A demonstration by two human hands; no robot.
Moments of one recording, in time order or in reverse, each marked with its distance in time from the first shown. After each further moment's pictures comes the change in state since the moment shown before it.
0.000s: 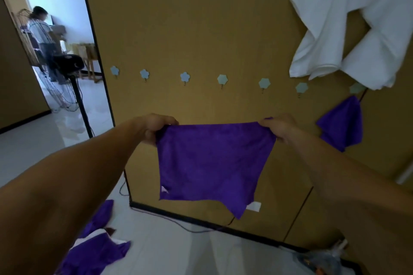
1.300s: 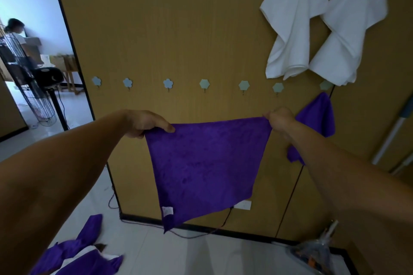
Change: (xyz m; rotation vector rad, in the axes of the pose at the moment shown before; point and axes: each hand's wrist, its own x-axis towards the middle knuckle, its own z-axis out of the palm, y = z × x) left_hand -0.022 0.036 0.005 0.625 -0.086 0.094; right_hand -0.013 -0.005 -0.045 -0.119 0.171 -0.050
